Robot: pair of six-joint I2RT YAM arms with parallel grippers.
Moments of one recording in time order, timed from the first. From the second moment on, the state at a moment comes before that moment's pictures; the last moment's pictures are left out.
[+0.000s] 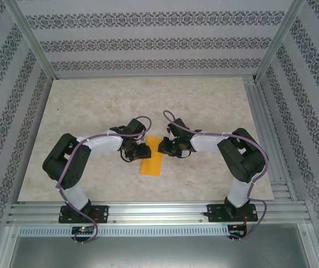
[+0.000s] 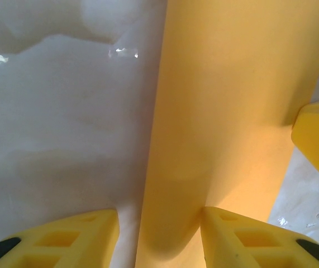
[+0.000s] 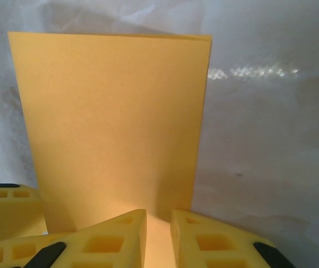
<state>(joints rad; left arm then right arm) -0.61 1.74 0.97 -0.50 0.31 -0.68 0.63 1.81 0.92 -0.16 -0.39 0.80</state>
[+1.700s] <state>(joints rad) -0.62 1.71 0.92 -0.39 0.31 -0.70 0.64 1.83 0.95 -0.19 -0.37 0.76</state>
